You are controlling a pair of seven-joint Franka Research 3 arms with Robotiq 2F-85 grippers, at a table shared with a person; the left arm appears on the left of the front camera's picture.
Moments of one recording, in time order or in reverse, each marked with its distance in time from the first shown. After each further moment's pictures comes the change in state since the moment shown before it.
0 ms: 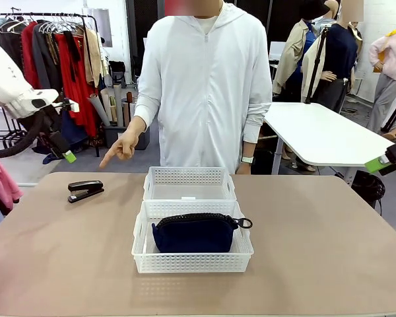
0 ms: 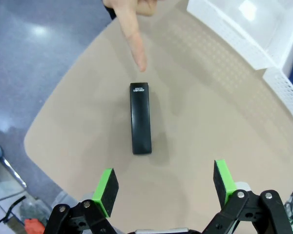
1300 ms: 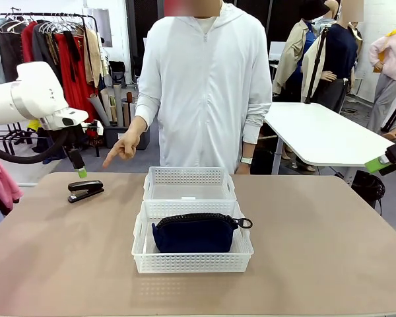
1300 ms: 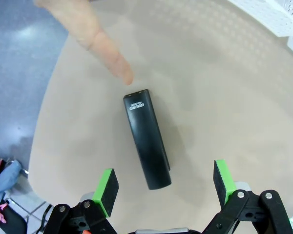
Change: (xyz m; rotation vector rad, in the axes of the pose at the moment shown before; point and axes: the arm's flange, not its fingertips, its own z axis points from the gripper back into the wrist) left arm 0.042 0.011 -0.078 -0.006 0.213 -0.216; right arm 0.000 0.000 0.000 0.000 0.000 0.000
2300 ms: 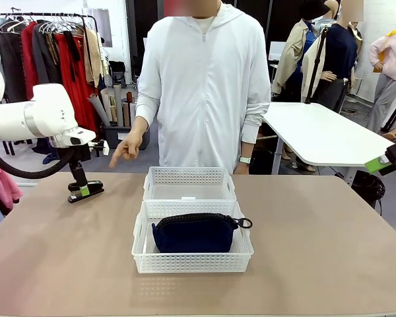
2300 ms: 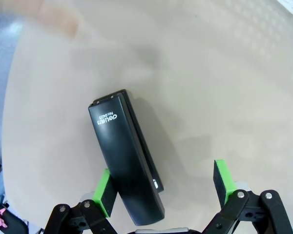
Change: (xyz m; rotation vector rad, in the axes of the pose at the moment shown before) left arm -0.001 -0.003 -0.060 -0.032 0.083 -0.041; right arm 0.000 0.000 0.000 0.000 0.000 0.000
